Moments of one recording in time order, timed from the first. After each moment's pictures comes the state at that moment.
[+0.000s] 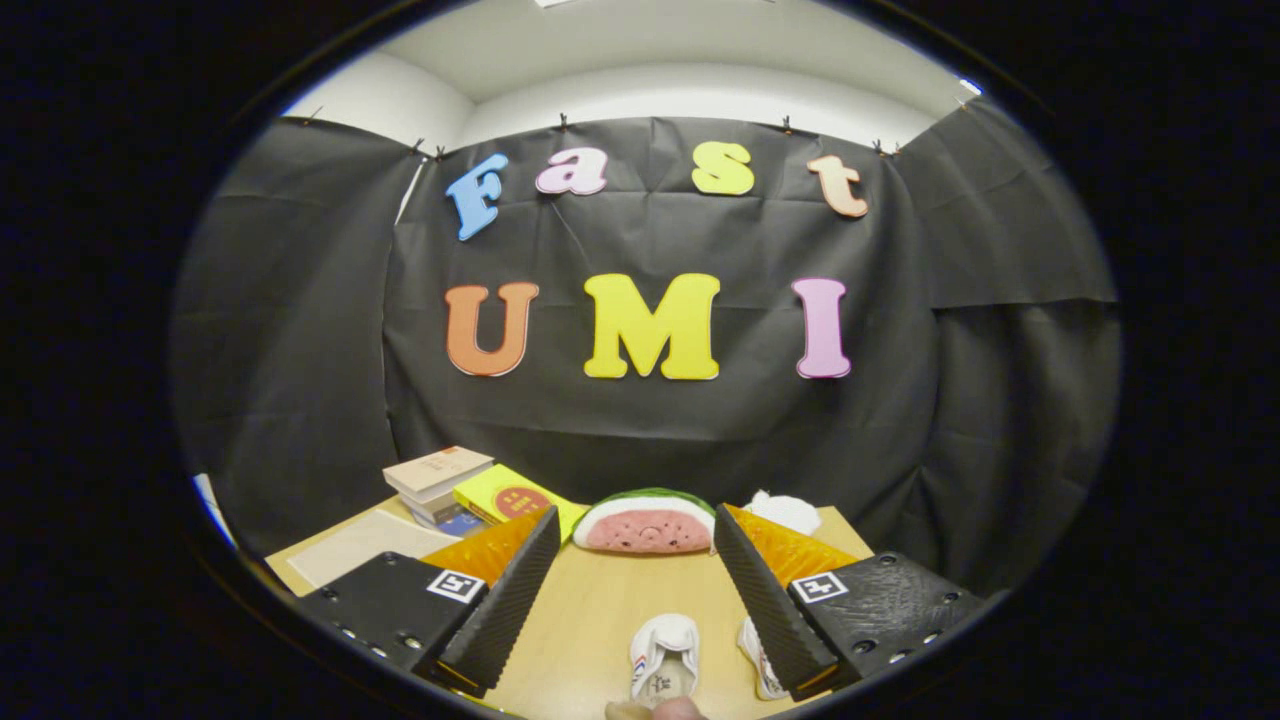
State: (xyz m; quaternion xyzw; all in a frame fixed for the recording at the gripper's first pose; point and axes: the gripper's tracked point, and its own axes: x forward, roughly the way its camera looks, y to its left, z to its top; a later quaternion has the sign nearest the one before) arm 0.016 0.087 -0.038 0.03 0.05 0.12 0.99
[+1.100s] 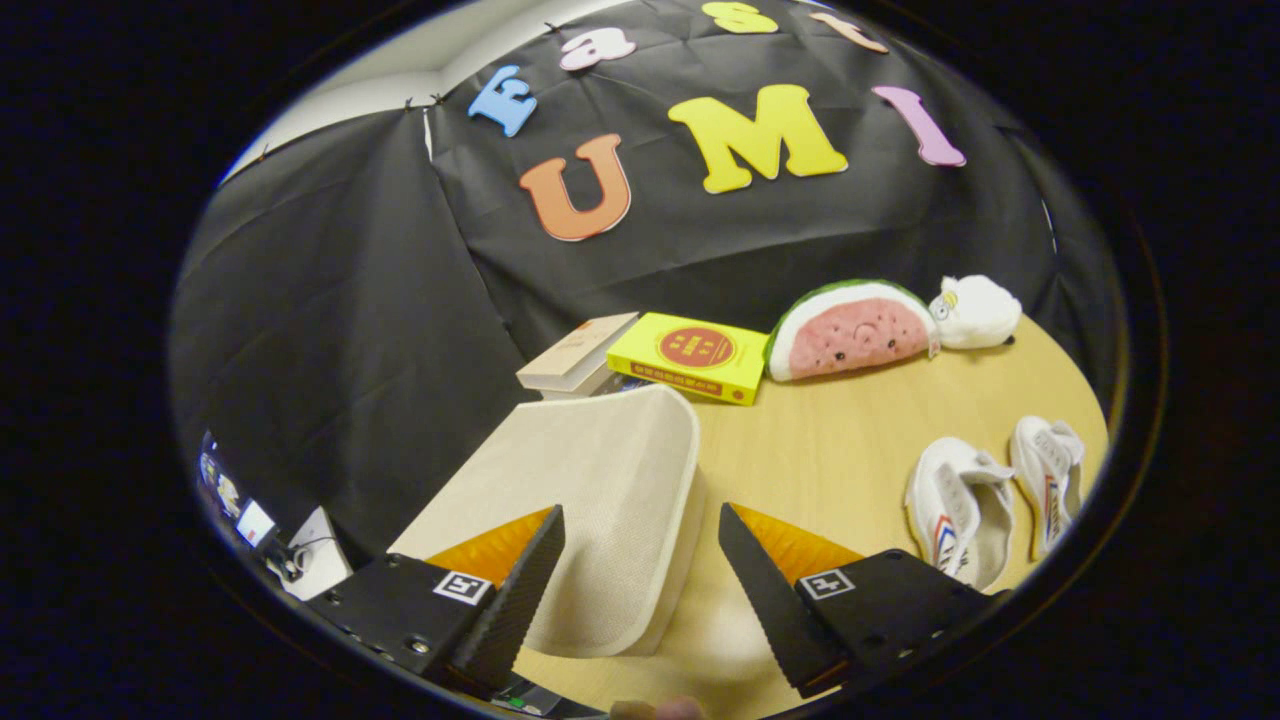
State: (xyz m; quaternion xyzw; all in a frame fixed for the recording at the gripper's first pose) arm -0.019 0.305 -0.217 0.15 0.28 0.29 0.90
